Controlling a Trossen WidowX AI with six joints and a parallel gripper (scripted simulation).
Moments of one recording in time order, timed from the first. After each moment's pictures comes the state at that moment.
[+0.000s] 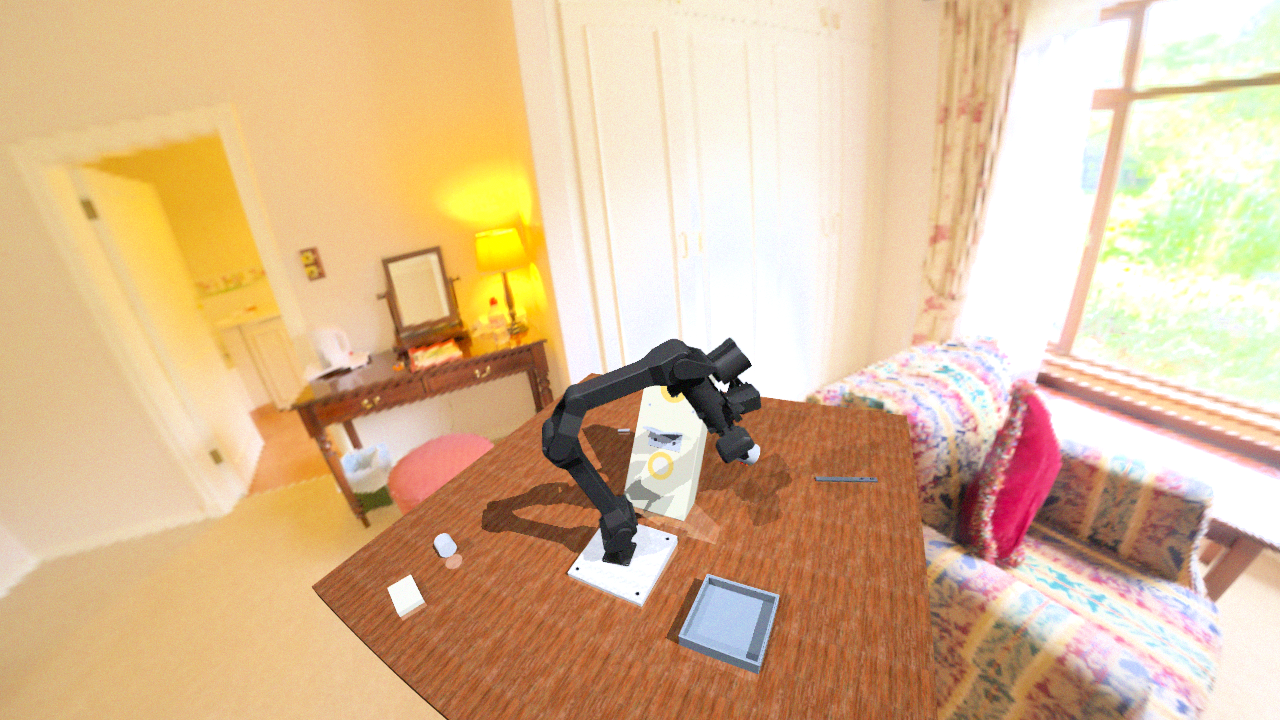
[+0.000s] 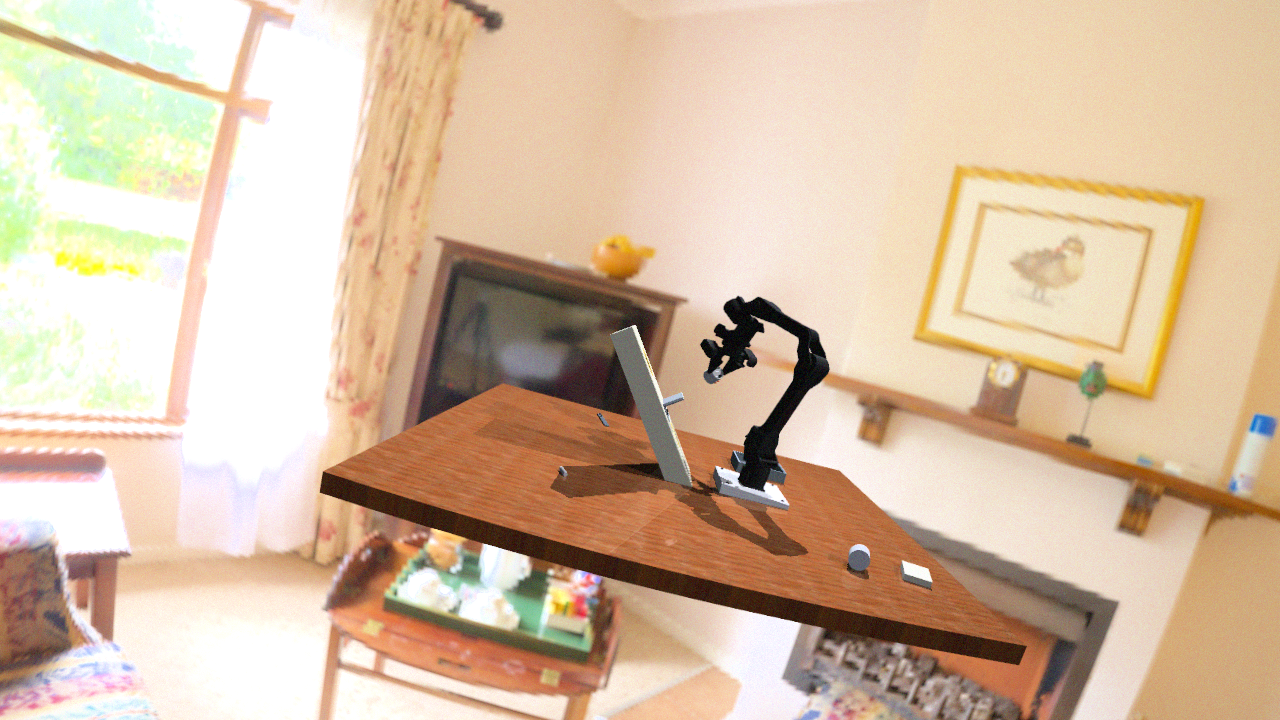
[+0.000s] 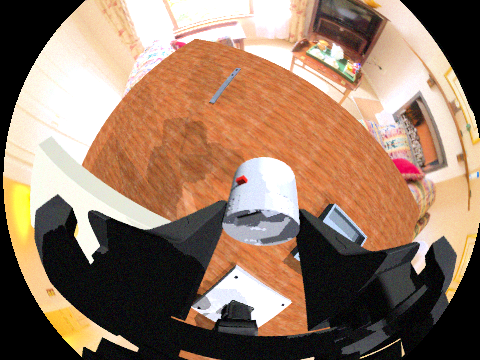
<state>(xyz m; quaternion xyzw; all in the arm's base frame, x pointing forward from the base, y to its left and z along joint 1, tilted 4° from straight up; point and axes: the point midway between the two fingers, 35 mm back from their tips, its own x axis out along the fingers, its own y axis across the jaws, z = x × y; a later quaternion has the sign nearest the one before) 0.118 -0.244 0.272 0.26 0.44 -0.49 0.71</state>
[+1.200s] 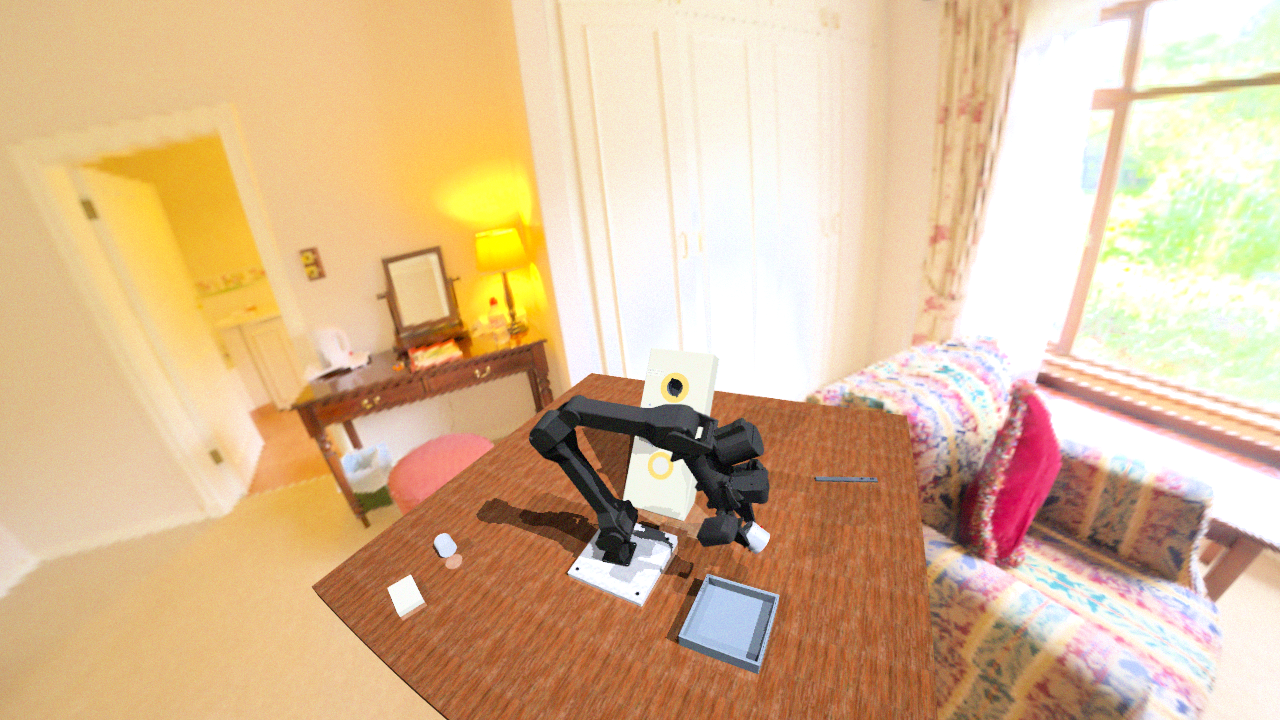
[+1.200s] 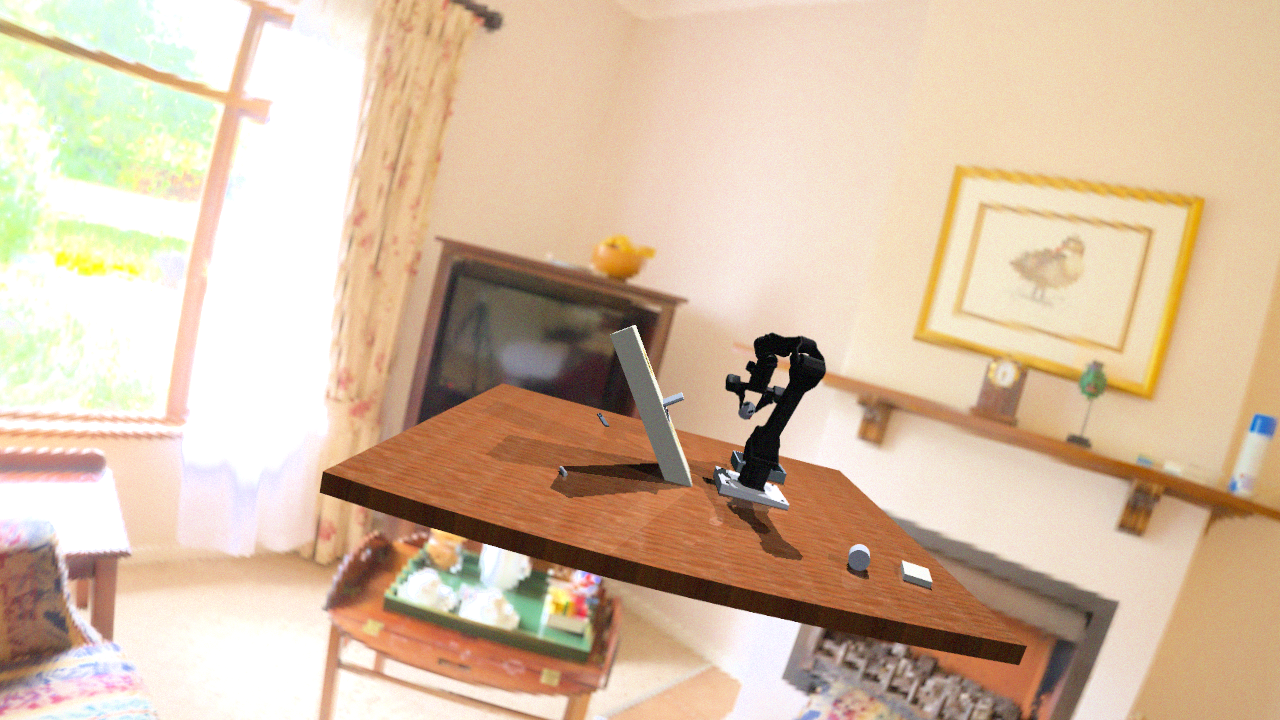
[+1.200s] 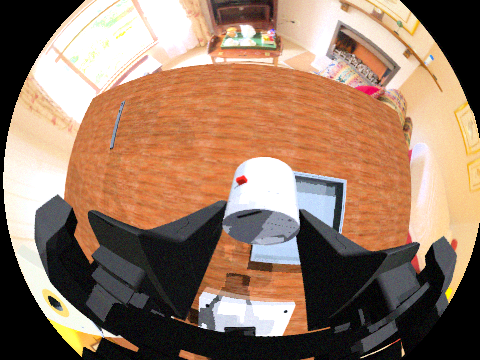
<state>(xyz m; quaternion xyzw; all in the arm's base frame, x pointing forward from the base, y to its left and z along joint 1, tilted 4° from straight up) -0.020 -0.274 0.197 0.35 0.34 -0.67 0.55</state>
